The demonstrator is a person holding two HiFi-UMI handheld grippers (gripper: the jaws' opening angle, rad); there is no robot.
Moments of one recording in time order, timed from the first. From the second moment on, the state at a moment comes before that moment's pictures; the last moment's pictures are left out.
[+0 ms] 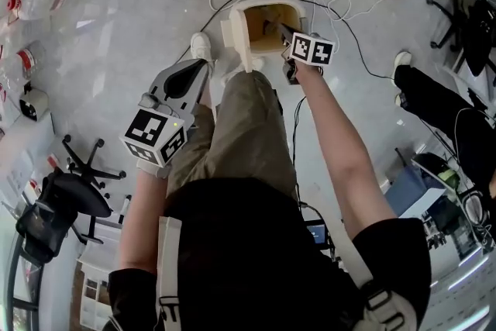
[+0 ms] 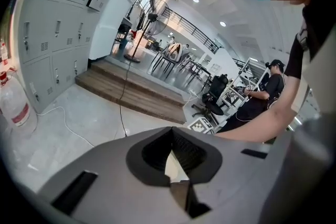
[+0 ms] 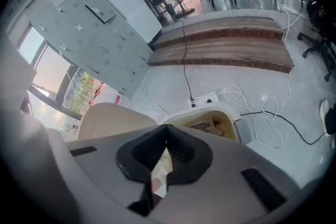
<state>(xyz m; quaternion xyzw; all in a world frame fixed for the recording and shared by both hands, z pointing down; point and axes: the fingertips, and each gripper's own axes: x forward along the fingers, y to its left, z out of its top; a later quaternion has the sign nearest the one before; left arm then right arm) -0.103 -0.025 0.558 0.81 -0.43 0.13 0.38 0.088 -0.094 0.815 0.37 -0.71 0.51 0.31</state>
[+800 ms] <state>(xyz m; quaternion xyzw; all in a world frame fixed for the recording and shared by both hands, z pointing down) -0.019 -0.028 0.483 0.86 -0.36 0.11 0.34 0.140 -0.053 0.598 0.43 -0.76 0.47 0.16</state>
